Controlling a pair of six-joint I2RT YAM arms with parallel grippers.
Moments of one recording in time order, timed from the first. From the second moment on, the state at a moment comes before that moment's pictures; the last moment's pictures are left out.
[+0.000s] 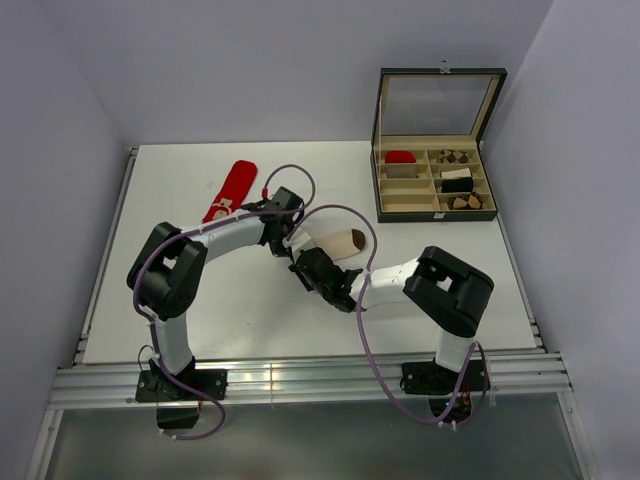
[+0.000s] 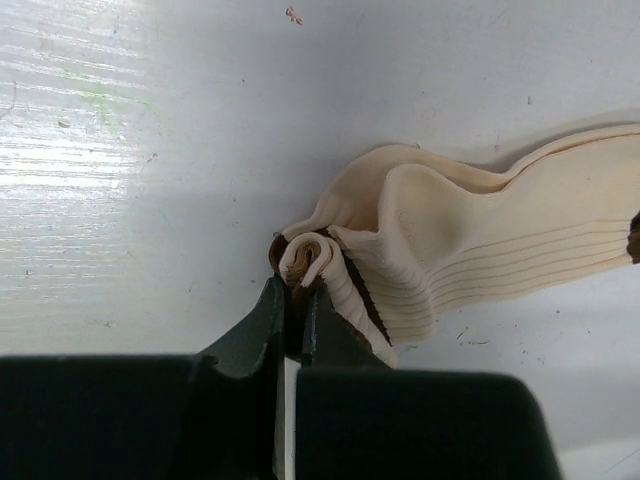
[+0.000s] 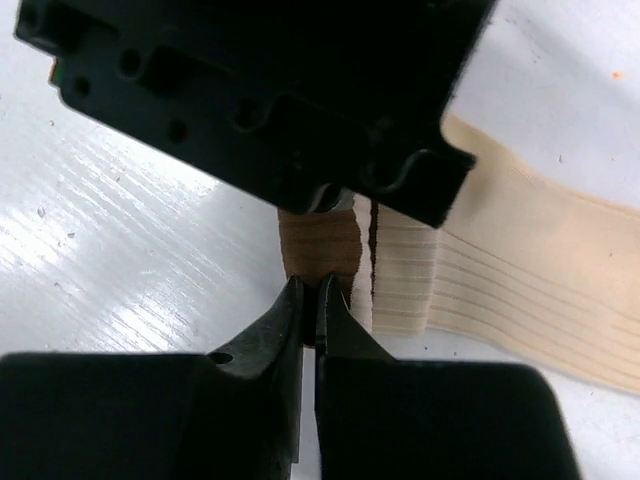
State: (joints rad) left arm -0.63 1.88 1.26 -0.48 -0.08 -0.83; right arm 0.99 1.78 0.79 0.37 0.38 0.09
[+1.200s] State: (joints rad) left arm -0.53 1.59 0.88 -0.16 -0.06 -1.09; right arm 0.53 1.88 0.83 0.38 -0.62 0.47
